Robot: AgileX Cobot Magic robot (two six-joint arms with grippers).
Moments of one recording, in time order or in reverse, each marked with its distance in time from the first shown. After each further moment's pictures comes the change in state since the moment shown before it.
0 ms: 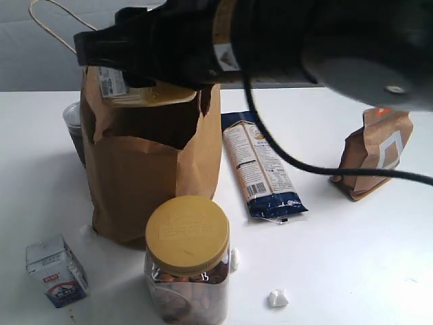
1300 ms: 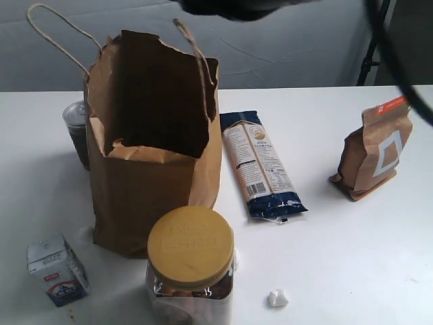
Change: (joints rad) left arm 0.000 0.000 0.000 0.000 0.000 0.000; right arm 0.050 -0.190 -0.055 0.071 0.192 -0.109
